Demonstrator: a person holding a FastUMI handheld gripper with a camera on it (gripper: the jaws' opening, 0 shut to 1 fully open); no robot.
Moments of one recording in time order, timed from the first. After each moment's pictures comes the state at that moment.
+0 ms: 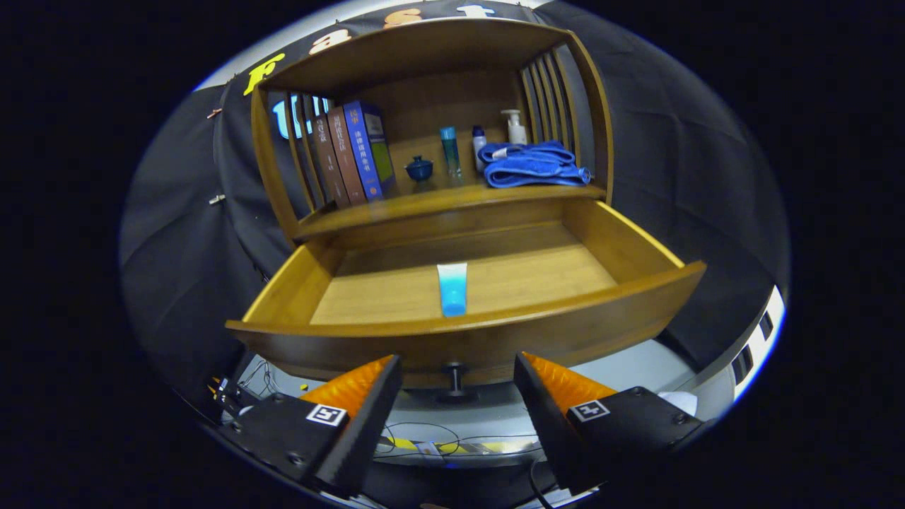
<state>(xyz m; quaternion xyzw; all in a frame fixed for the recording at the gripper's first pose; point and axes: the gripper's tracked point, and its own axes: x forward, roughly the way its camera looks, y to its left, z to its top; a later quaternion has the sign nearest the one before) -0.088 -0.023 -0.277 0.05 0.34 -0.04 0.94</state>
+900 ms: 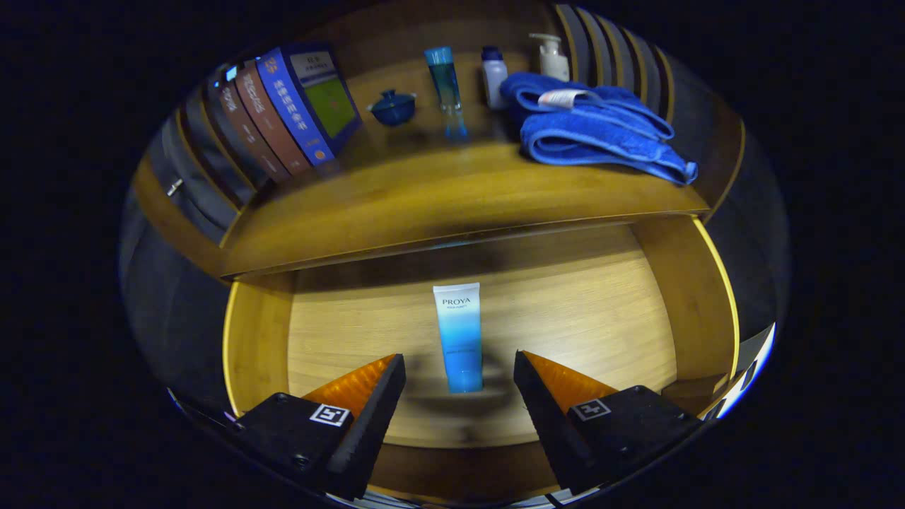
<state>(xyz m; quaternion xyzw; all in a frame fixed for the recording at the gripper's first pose) 0.065 -0.030 -0.357 0.05 0.55 -0.06 0.83</state>
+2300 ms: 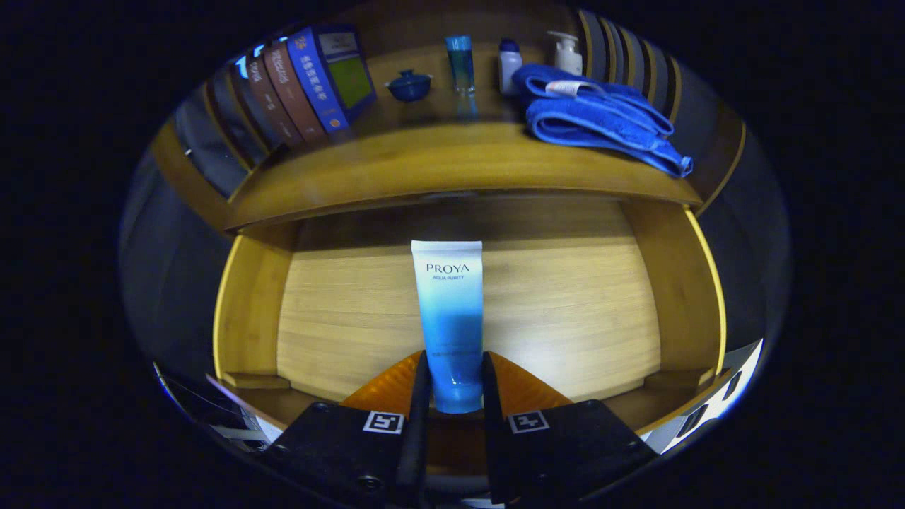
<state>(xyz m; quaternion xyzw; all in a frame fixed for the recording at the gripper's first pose) 0.020 -0.036 -0.310 0.02 0.55 -0.02 0.84</state>
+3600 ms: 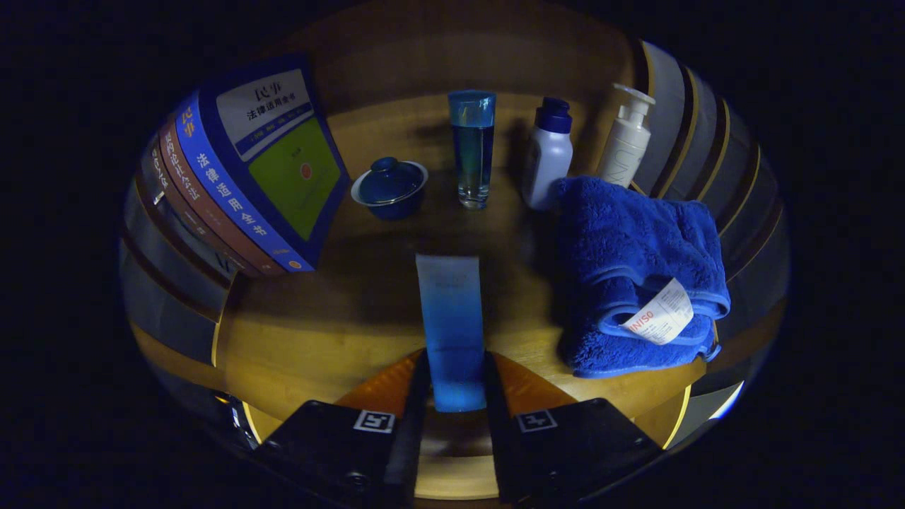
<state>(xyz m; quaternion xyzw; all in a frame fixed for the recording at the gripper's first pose) 0.248 -0.050 -0.301 0.00 0.51 -0.06 0.86</state>
